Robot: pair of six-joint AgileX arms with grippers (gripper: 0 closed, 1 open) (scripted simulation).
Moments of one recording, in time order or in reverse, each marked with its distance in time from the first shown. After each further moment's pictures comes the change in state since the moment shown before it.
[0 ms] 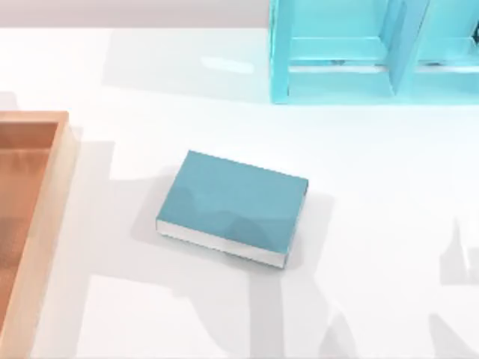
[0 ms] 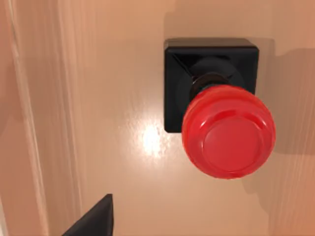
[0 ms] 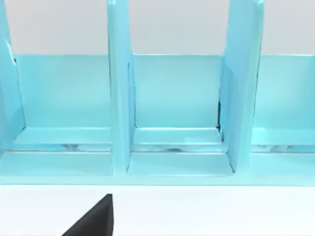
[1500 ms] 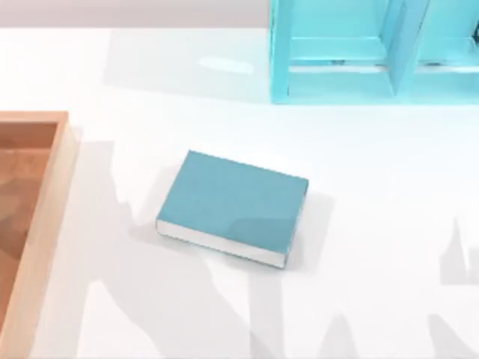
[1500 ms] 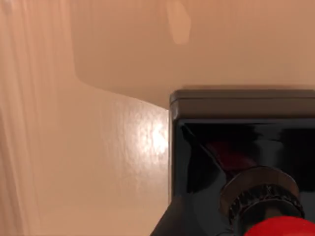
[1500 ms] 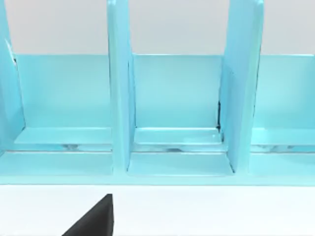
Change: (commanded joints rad) left arm 0.004 0.065 -0.316 0.381 0.000 0.005; right arm 0.000 0.000 0.000 0.000 0.000 0.000
